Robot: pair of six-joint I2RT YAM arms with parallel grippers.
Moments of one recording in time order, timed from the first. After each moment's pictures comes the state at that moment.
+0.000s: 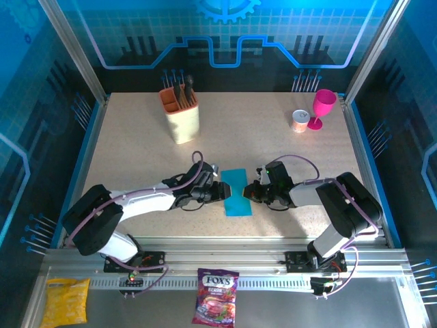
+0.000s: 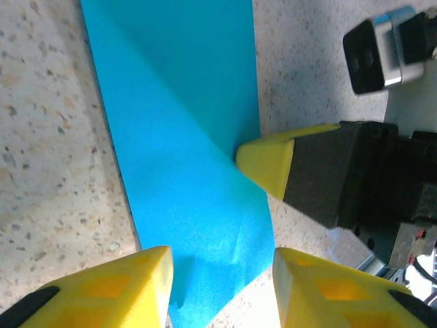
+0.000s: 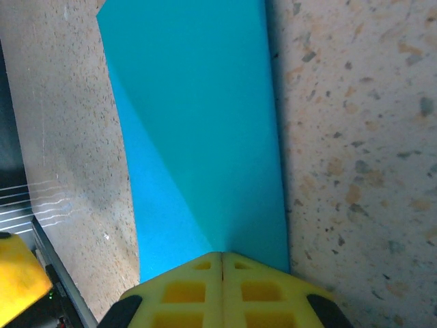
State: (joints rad) left arm -0.77 1.49 0.71 -0.04 0.24 -0.96; right arm 0.46 1.61 0.49 0.26 -0.53 0.81
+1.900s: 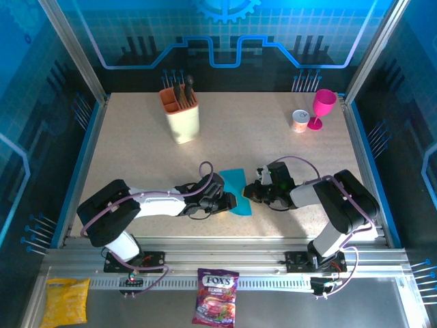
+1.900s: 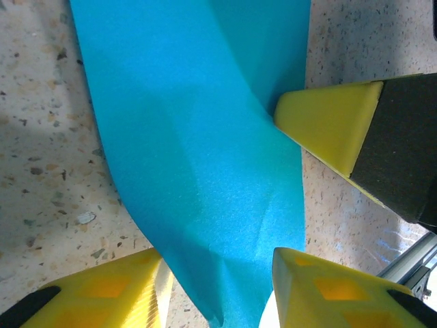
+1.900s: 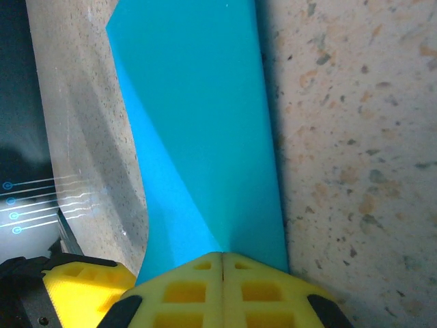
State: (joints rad) left arm -0.87 1.61 0.69 0.04 0.18 -1.11; right arm 0.44 1.66 0.46 0.37 -0.61 0.83
